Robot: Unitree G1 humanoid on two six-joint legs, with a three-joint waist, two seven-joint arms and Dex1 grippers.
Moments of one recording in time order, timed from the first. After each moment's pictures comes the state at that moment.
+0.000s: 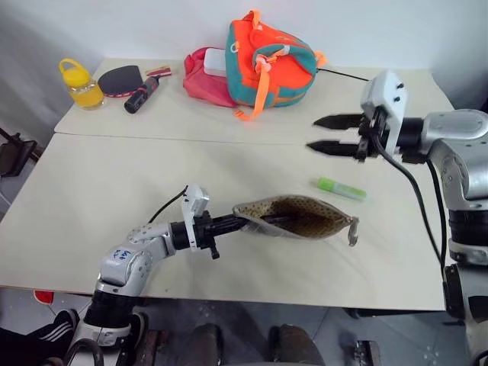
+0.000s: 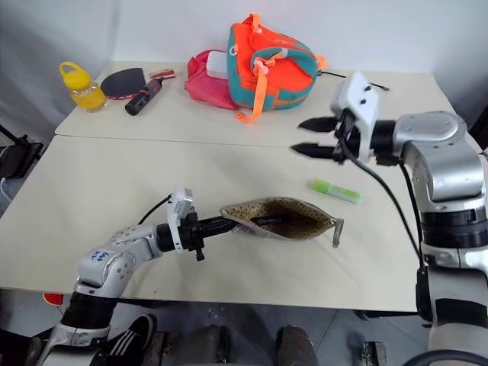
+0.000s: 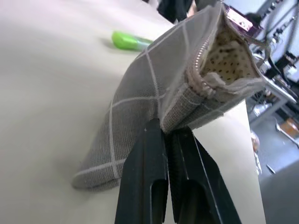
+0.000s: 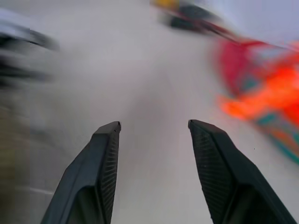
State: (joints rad) left arm -0.34 0.41 -0.04 -0.14 -0.60 0.68 -0.79; right arm -0.85 -0.77 0.01 -0.12 0.46 0.68 1.19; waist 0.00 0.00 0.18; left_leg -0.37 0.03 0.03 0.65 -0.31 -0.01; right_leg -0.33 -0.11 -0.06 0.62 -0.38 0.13
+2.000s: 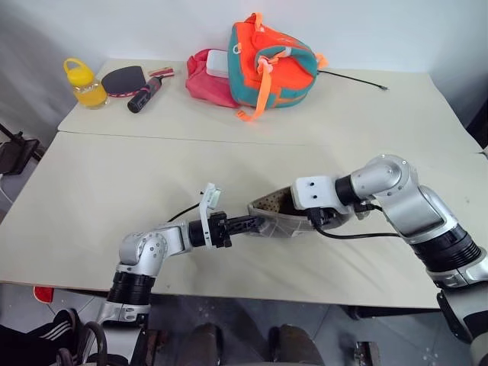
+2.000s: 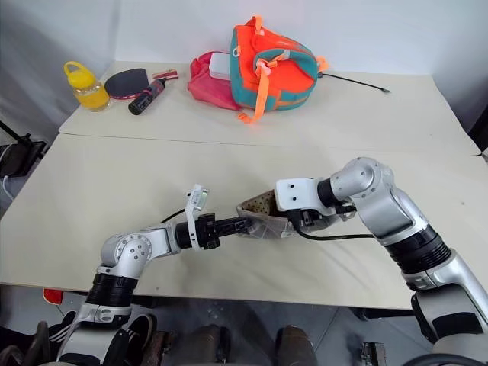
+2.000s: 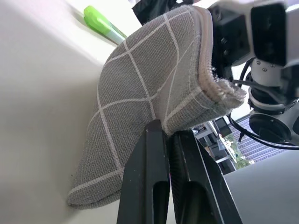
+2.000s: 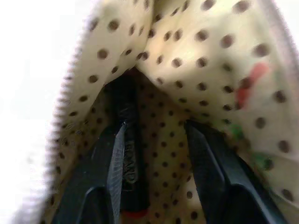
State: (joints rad) left arm -0.46 0.29 -0.01 0.06 -0.79 0.99 -0.76; right arm -0.76 -0.79 0.43 -0.06 -0.07 0.28 1.30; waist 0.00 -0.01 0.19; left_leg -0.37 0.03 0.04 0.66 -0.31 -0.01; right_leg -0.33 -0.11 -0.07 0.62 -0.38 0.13
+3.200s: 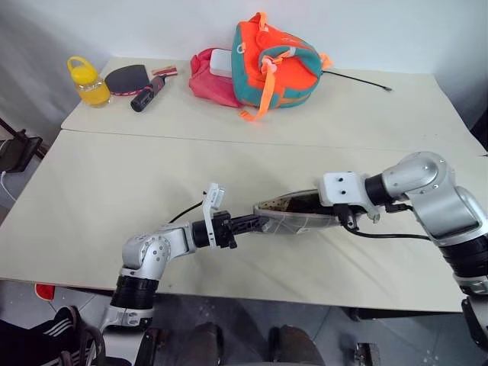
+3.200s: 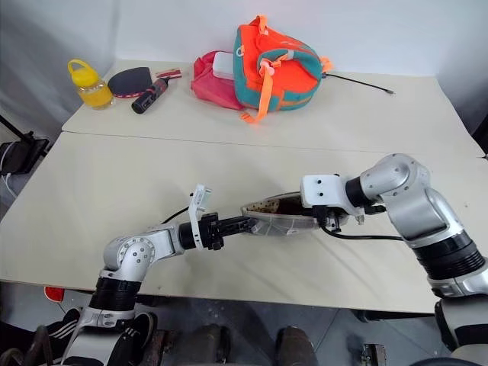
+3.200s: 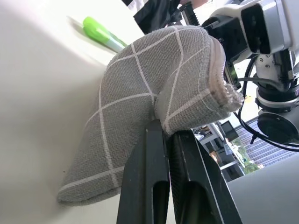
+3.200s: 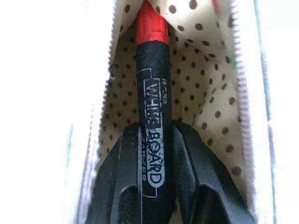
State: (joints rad) left arm -0.44 0.26 -0.01 0.00 -0.78 0.97 -0.71; right arm -0.71 -0.92 0.30 -0.09 0.00 0.34 1.39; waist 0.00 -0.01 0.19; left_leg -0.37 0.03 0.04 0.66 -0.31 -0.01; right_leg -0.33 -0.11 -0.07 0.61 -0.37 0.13
